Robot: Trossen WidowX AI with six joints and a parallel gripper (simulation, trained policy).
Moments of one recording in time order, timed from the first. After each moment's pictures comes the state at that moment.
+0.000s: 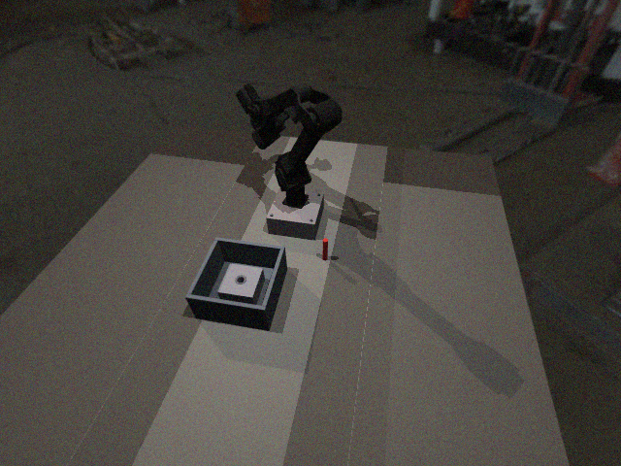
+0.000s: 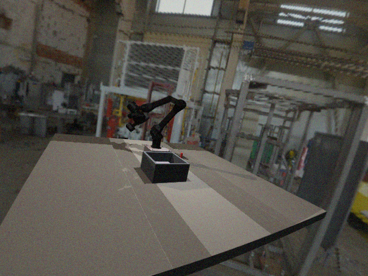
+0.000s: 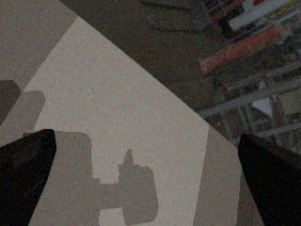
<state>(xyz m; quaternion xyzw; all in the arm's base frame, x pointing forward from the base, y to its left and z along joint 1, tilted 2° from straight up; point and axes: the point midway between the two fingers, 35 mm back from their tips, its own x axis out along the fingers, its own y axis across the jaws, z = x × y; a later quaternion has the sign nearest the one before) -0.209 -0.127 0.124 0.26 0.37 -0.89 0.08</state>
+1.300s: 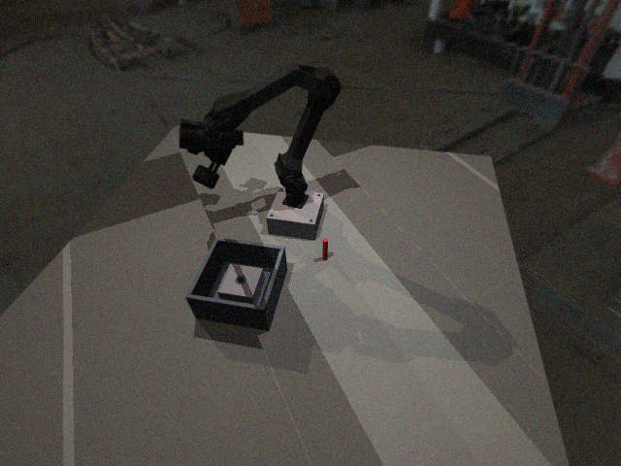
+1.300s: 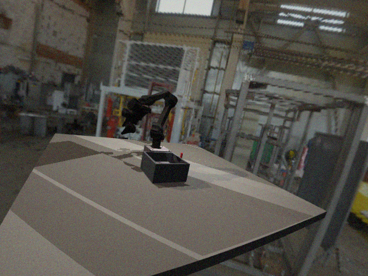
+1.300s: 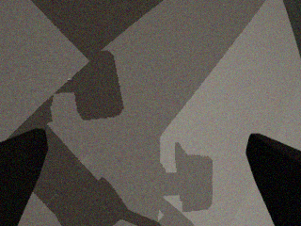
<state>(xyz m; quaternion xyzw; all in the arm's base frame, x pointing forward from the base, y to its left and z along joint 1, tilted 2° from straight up) 0.057 -0.224 0.129 0.20 0.44 -0.69 0.54</state>
